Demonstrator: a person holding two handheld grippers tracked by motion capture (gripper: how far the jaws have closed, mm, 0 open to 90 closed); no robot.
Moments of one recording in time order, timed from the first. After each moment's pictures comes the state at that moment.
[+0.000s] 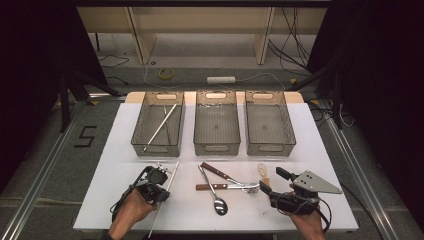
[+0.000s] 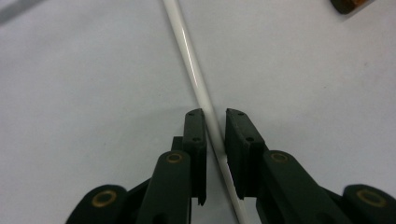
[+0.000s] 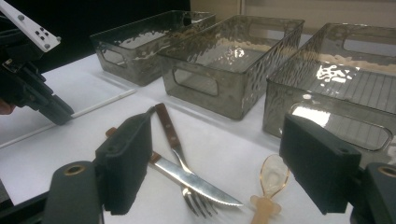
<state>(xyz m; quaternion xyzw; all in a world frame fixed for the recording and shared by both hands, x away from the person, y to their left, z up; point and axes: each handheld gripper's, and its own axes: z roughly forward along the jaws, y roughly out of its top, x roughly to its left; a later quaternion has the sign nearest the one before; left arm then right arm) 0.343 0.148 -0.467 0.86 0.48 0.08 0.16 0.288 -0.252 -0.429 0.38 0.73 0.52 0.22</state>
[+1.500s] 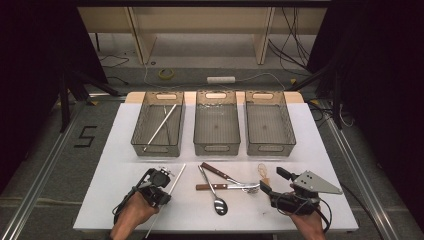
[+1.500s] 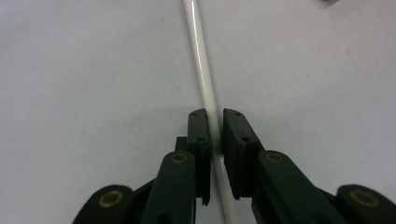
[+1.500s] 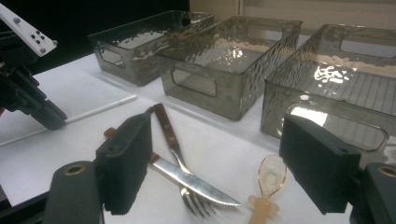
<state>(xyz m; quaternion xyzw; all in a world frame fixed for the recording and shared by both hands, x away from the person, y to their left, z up) 0.338 0.140 -0.465 0.86 0.48 0.06 0.15 0.287 -0.252 -0.428 0.38 0.73 0.52 0.23</state>
